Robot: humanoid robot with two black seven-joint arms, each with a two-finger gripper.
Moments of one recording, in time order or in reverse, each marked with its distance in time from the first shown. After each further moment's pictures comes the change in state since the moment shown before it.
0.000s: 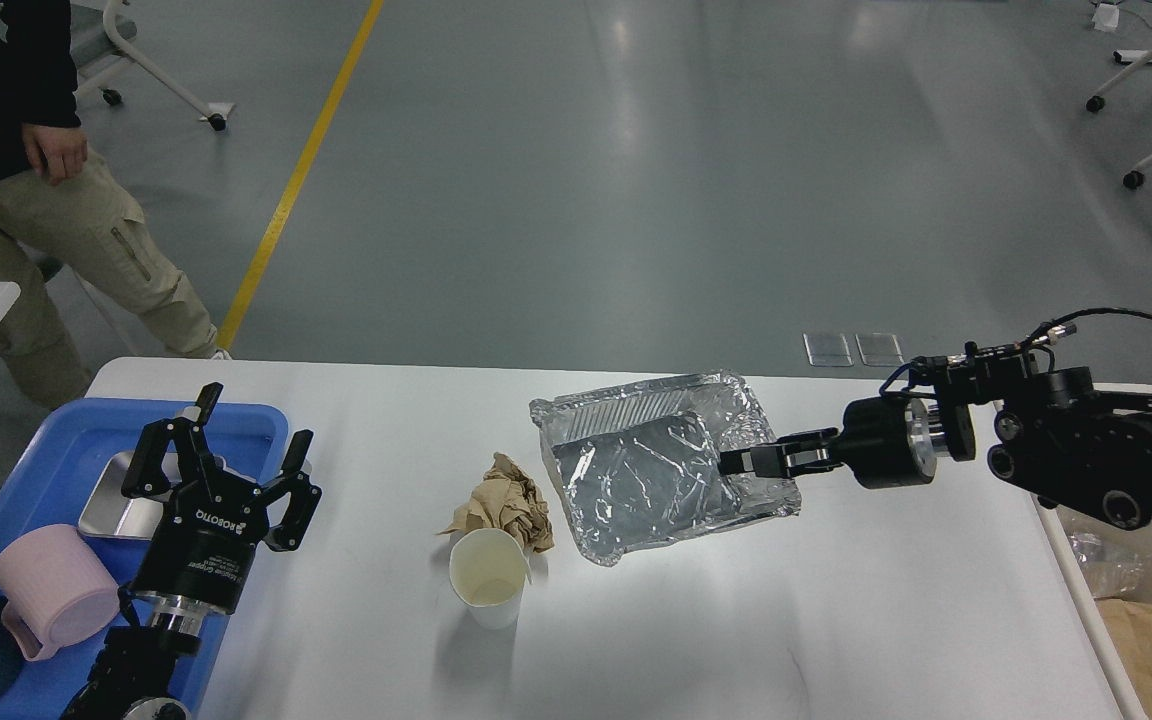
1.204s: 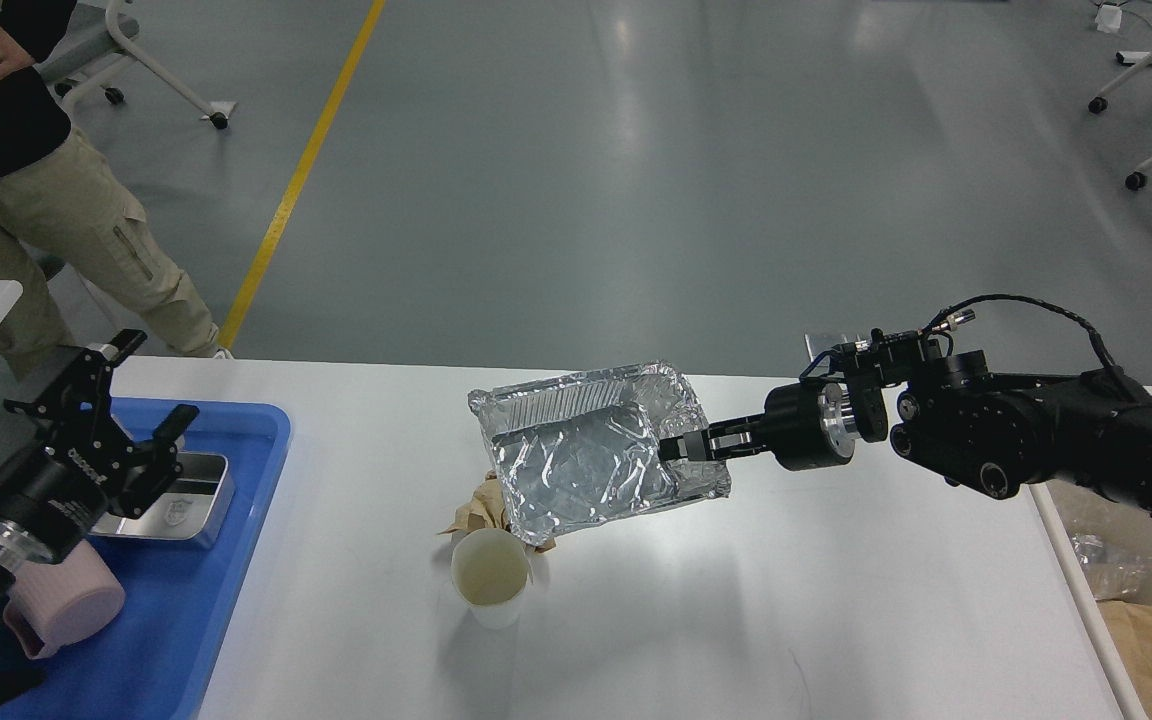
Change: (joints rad) left arm -0.032 0.506 0.000 -0.146 -0.020 0.107 0.259; right arm 0.040 0.241 -0.125 -0.231 0.151 0.007 0.005
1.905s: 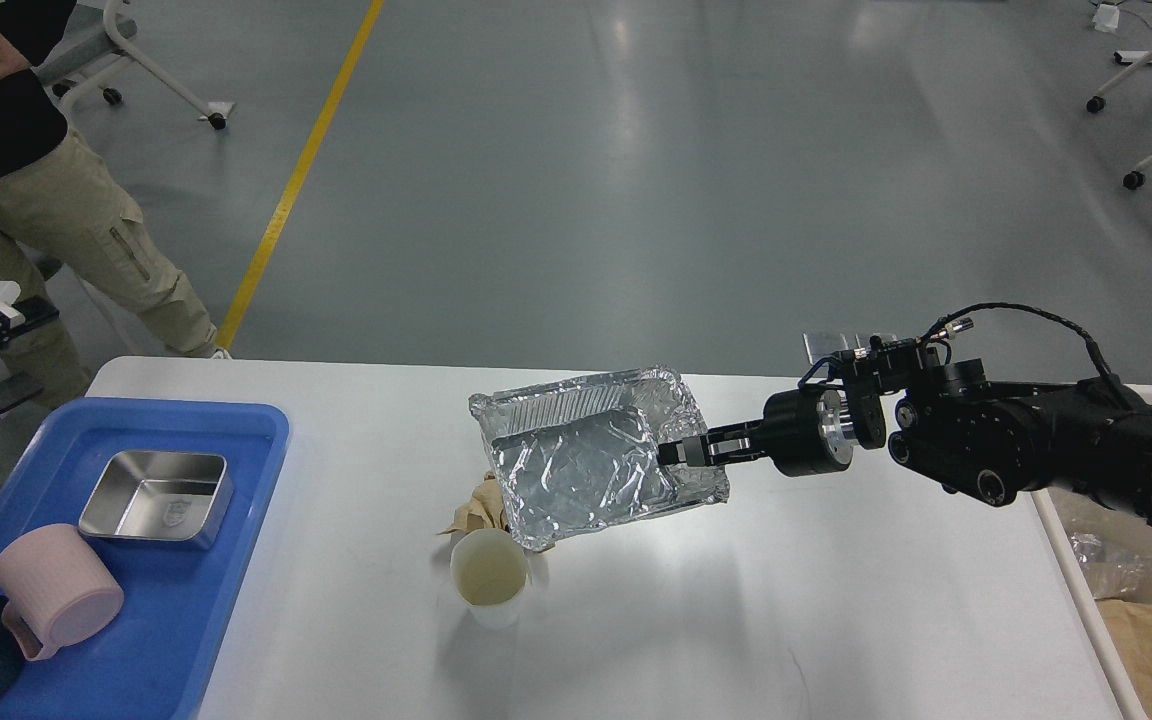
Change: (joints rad) left arm 0.001 0.558 0.110 -0.026 0.131 -0.058 -0.017; right arm -0.017 0.004 0.003 -0.006 0.002 -0.014 0.000
